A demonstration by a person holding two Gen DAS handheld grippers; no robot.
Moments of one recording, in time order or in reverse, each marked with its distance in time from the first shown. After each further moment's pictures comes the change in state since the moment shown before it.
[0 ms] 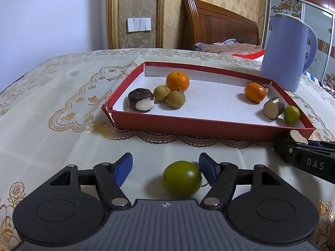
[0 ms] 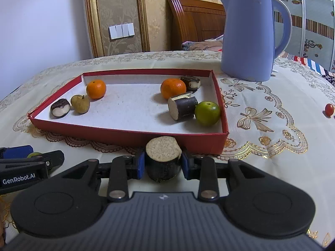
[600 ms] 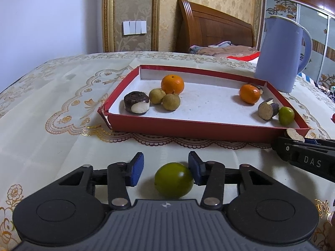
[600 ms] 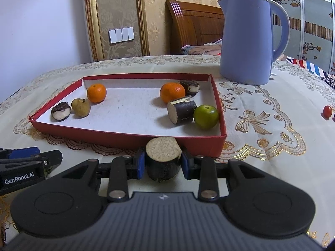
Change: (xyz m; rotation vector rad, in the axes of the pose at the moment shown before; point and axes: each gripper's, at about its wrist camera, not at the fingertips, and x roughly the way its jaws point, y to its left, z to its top) left arm -0.003 0.000 0.000 0.015 -0.017 -0.026; right arm -0.004 0.000 -0.001 0.000 -0.026 -0.002
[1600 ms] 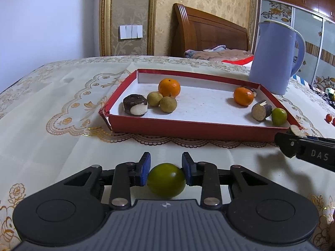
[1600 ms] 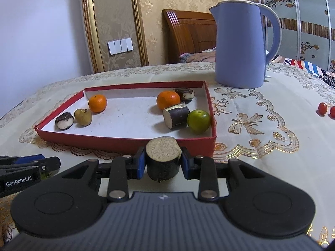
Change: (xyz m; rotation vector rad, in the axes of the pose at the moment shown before) left arm -0.010 0.005 -0.004 0.003 -0.025 -0.031; right arm -0.020 -0.012 -0.005 0.045 -0.067 0.016
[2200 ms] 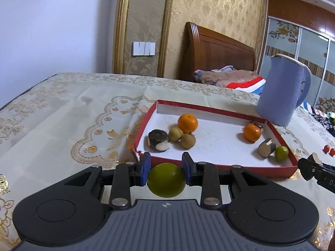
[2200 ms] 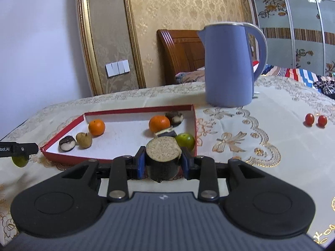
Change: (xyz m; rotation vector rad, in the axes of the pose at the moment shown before) left arm -0.028 0.036 0.041 -0.079 -0.078 -0.002; right arm -0.031 -0.017 0.012 0.031 -0.107 0.003
